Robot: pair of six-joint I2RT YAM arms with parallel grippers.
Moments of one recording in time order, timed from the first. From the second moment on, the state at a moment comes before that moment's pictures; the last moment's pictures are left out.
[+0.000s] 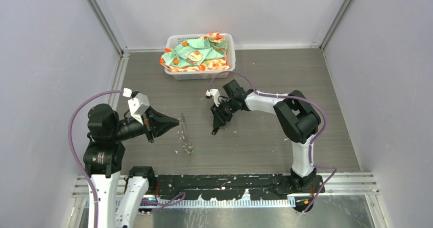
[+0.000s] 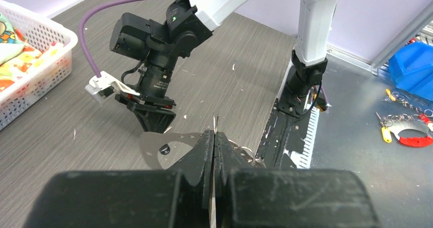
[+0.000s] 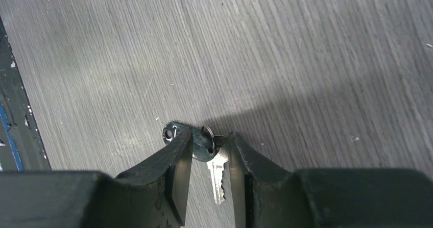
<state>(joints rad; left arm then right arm) -0.01 0.56 1.00 -0.62 1.14 0.00 0.65 1.98 1.22 -0.26 -0.66 -0.23</state>
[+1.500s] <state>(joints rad) -0.01 0.57 0.94 -0.72 1.07 0.21 1.02 1.14 0.89 -0.08 -0.23 -0.01</state>
